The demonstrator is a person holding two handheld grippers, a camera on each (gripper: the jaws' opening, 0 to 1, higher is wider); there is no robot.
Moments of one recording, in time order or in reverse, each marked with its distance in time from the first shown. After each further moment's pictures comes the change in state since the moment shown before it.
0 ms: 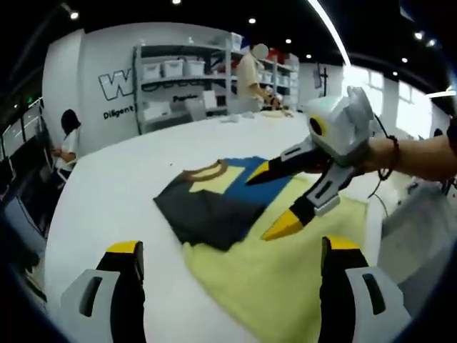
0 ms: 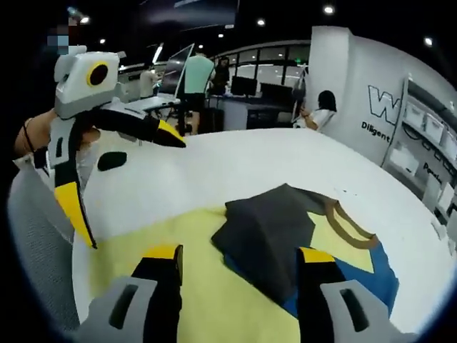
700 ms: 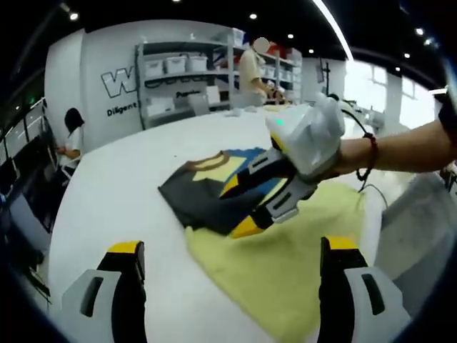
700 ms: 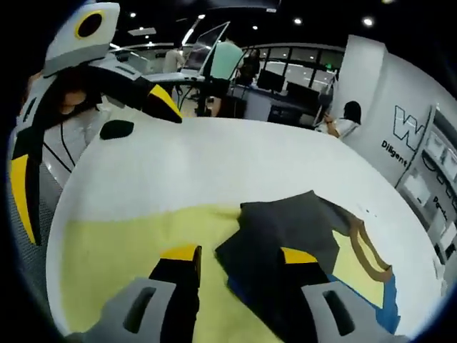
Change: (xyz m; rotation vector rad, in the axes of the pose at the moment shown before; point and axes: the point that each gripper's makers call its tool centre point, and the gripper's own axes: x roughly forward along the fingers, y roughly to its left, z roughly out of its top) left arm -0.012 -0.003 -0.018 0.009 0.025 0.023; right arm 0.051 0.016 -0.002 -0.180 0.046 0.059
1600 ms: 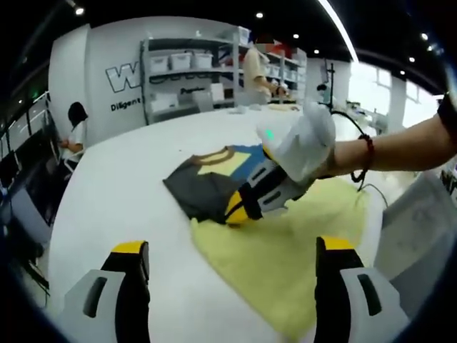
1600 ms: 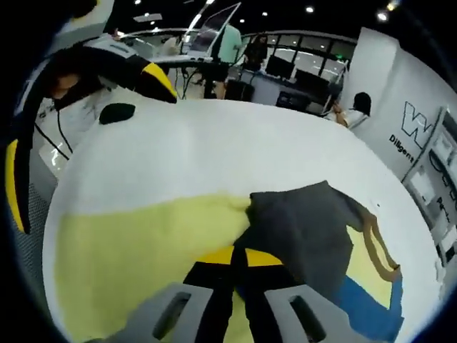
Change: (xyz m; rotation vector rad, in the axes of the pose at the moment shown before) left arm -0.004 0.009 -0.008 -0.022 0.011 0.014; right arm 0.011 -0.004 -0.008 0.066 0.049 0.002
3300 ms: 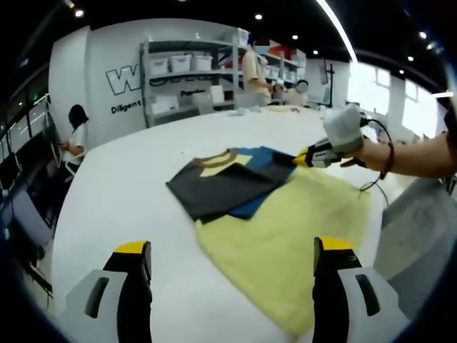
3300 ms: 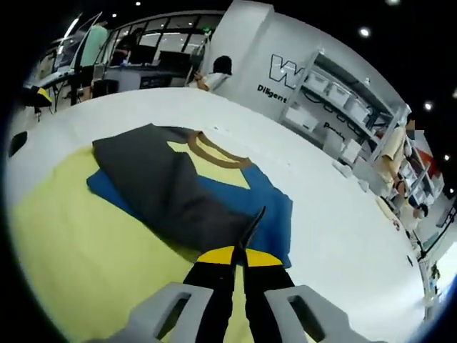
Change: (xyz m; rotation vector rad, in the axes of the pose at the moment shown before) left arm -0.009 0.003 0.002 0.007 -0.009 -0.001; right arm -0.150 -0.107 -0.129 0.314 0.181 -0.708
